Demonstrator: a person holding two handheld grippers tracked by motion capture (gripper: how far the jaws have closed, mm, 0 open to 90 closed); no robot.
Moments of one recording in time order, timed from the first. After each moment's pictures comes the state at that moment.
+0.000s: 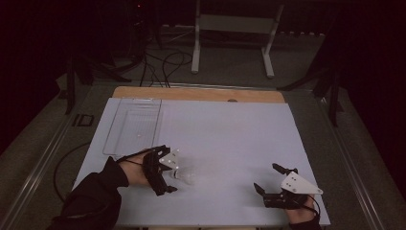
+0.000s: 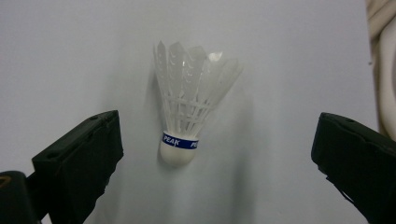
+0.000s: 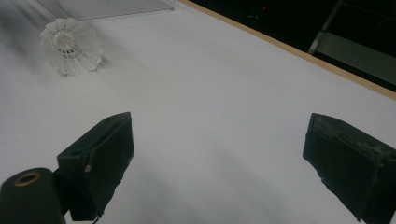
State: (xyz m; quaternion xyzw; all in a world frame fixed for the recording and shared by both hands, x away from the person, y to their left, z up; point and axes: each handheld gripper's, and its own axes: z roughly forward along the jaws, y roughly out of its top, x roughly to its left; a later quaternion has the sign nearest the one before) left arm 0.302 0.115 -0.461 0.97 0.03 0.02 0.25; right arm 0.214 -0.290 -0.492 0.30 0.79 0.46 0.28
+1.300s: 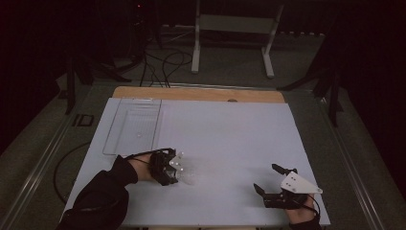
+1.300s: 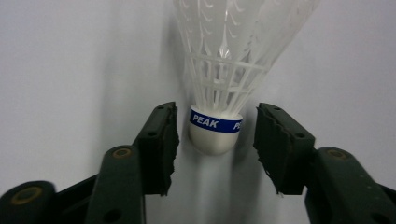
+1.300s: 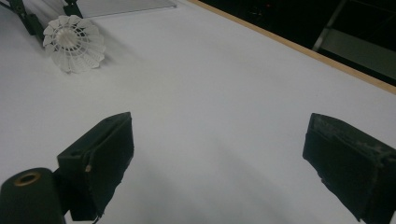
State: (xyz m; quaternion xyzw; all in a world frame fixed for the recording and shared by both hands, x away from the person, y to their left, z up) left arm 0.319 0.104 -0.496 0.98 0.00 0.04 0.18; right arm 0.214 -0.291 -0.493 0.30 0.79 0.46 0.27
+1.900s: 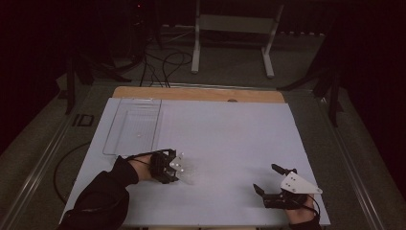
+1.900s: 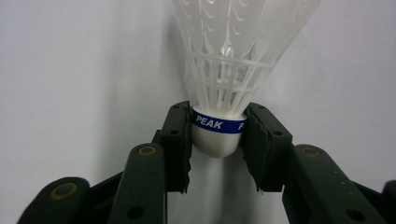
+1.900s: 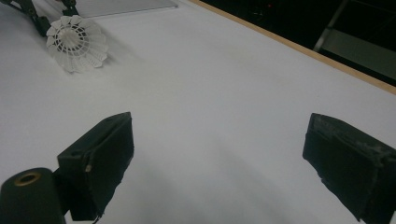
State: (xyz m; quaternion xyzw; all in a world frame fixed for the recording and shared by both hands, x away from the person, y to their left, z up) left arm 0.318 0.104 -0.499 0.98 0.00 0.05 0.18; right arm 0.214 -0.290 -0.492 0.30 0.79 0.46 0.27
